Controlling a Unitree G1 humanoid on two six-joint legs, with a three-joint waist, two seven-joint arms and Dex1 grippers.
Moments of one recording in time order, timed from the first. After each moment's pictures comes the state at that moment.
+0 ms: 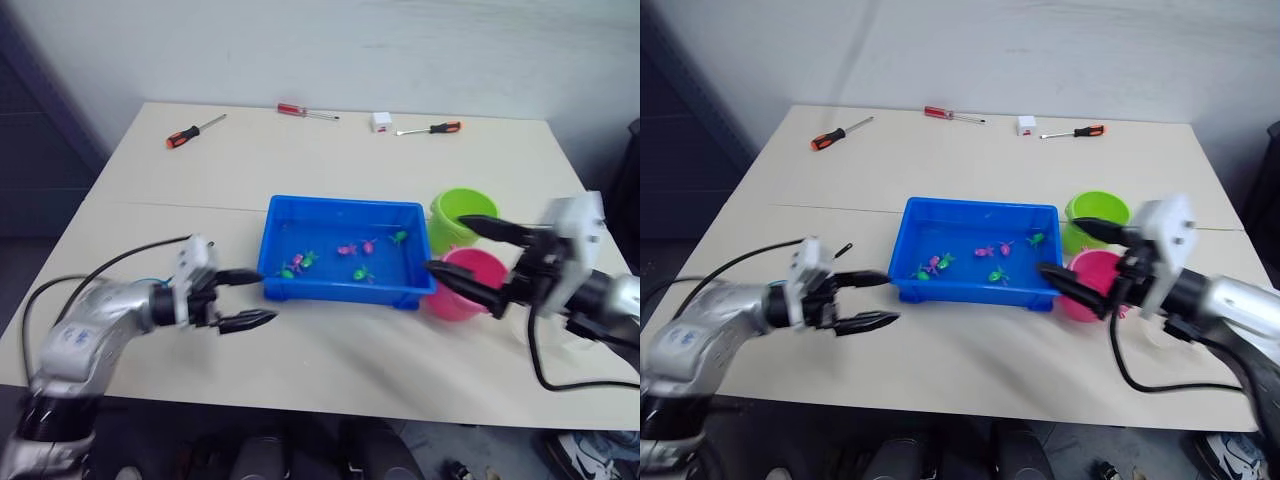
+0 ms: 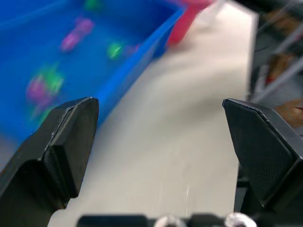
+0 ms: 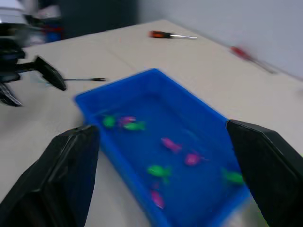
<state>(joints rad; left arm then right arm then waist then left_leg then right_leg) -0.01 0.78 0.24 -0.34 -0.56 0.64 -0.98 -0.28 -0.85 -0.22 -0.57 0.86 0.67 0.74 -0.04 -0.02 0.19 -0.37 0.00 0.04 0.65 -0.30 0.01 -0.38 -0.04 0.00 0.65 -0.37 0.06</state>
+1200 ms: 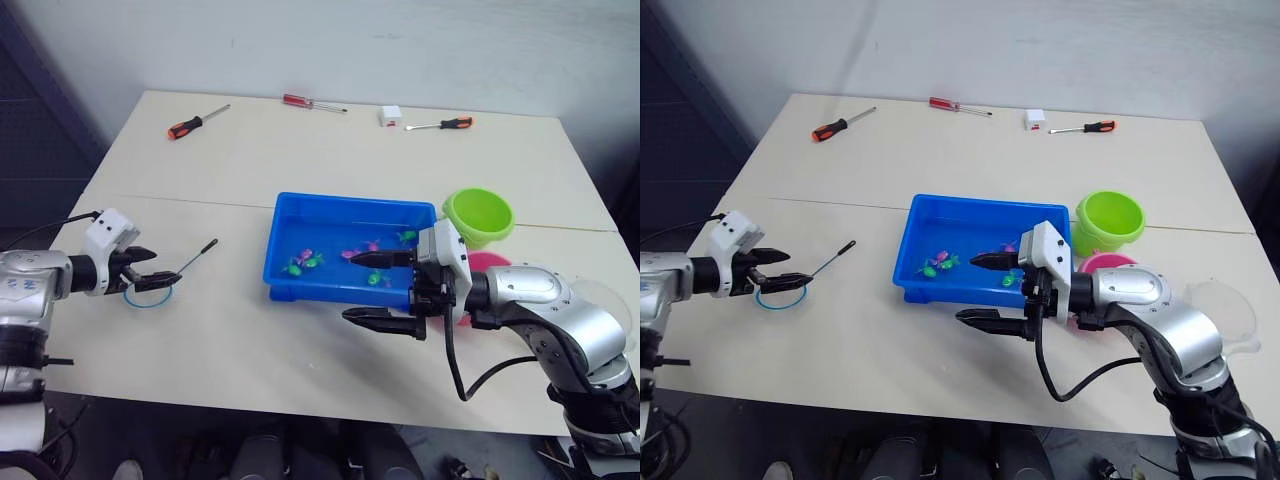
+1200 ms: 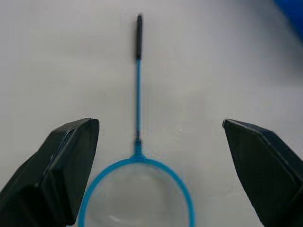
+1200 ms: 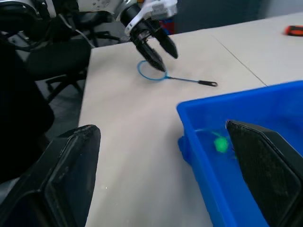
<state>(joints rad) -0.65 0.92 -0.02 0.68 -0.11 0.41 -1.00 -0.36 -0.67 0.06 -0.51 0.65 0.63 0.92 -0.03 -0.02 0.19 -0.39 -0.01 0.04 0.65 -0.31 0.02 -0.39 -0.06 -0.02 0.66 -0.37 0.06</state>
